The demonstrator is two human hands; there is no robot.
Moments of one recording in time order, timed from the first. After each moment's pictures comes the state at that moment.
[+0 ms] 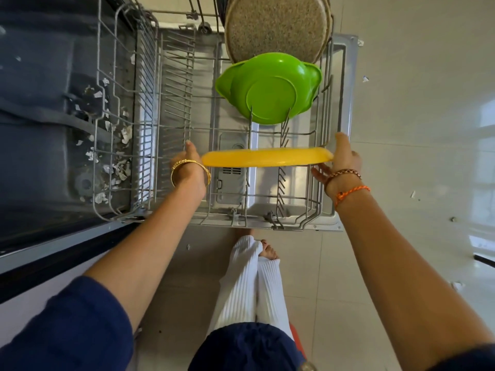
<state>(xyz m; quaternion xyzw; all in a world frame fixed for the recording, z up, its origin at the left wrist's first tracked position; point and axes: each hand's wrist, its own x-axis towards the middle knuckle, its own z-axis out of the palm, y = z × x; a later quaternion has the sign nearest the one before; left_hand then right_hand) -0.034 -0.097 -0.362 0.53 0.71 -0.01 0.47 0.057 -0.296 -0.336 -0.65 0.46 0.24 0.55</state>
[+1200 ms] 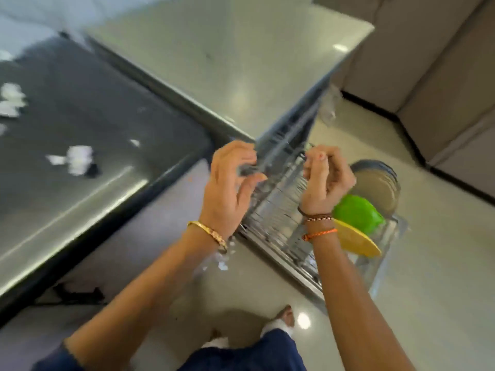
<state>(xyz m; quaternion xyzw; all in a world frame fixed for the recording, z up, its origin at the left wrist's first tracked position) -0.345 -0.111 0.052 0.80 0.18 0.49 0.30 -0.219 -0.166 0.050 -0.57 -0.33 -0.02 0.75</state>
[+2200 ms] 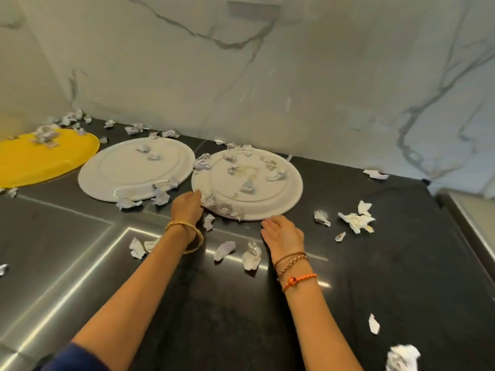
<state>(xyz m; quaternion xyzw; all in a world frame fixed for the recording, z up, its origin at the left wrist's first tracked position) -0.863 0.068 0.083 0.07 0.72 0.63 0.29 -0.689 0.115 0.102 -0.46 -0.23 0.78 0.35</state>
